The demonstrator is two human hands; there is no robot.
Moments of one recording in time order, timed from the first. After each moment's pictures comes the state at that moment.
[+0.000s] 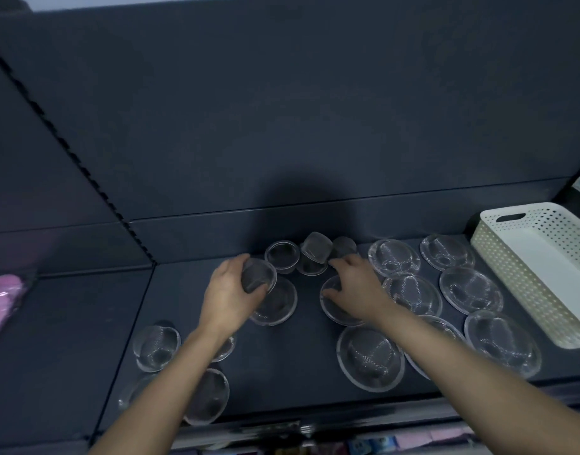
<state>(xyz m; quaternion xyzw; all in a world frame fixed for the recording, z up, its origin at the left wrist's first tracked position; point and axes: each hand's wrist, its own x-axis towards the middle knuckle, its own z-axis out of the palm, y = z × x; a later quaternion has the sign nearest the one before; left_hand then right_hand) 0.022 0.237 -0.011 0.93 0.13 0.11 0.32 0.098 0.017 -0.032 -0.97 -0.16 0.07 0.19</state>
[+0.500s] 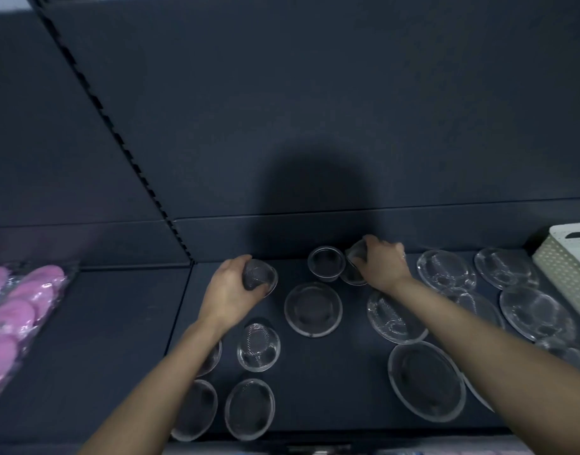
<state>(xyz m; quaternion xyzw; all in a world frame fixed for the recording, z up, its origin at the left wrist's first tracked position) 0.031 0.319 -0.013 0.94 0.15 0.07 0.31 0.163 0.073 -0.034 -0.98 -0.06 0.09 0.18</state>
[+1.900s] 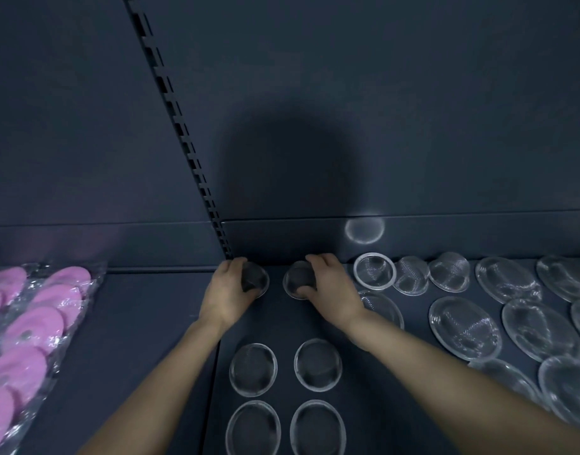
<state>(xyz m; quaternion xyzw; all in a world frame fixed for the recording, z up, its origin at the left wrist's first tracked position) 0.047 0.438 -0.061 0.95 0.16 0.04 0.28 0.104 0.245 -0.052 -0.93 -0.21 0.08 0.28</state>
